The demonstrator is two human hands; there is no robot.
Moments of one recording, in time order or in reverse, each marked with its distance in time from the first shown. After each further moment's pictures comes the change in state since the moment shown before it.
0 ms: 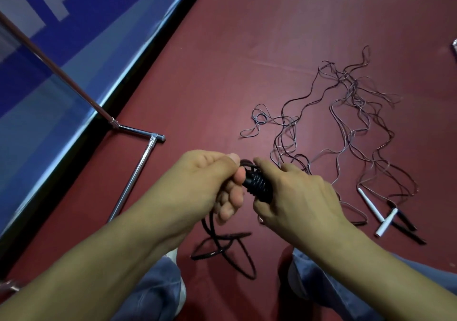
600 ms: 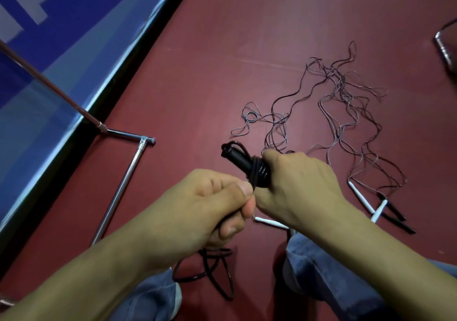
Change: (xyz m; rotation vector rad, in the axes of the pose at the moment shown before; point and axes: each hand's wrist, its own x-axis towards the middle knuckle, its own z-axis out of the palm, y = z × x) left_hand -0.009 -0.008 0.010 0.069 -0.336 0.034; right_hand 0.010 0.014 -0.019 0.023 0.060 0.037
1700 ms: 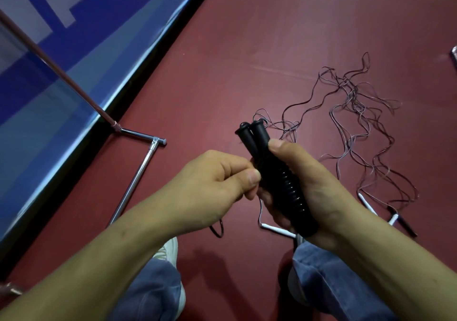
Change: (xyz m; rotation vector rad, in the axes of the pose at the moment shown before) left_hand 0.015 0.008 -0.028 0.516 0.168 0.153; right_hand 0.002 -0.018 -0.020 1.620 -0.517 0.363
